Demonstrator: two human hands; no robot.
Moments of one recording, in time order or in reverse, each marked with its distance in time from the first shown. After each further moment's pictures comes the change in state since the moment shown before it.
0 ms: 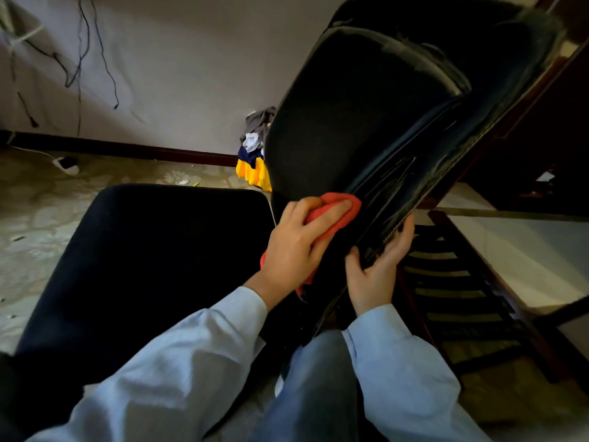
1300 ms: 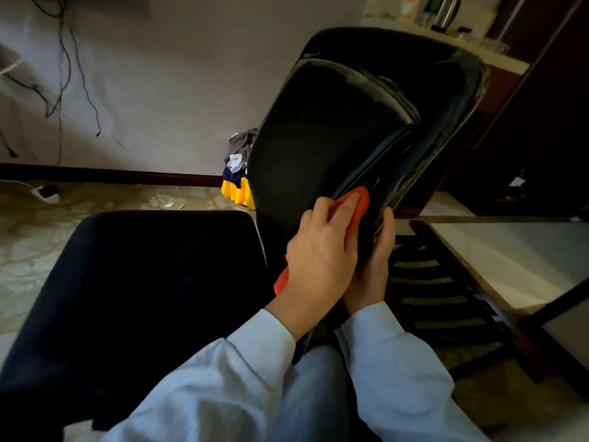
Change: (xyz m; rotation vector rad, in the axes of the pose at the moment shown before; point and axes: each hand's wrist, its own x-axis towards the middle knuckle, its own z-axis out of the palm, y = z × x) left_hand 0.045 0.085 0.000 0.091 -0.051 -0.277; right_hand 0.031 -0.062 -0.019 -0.229 -0.093 0.068
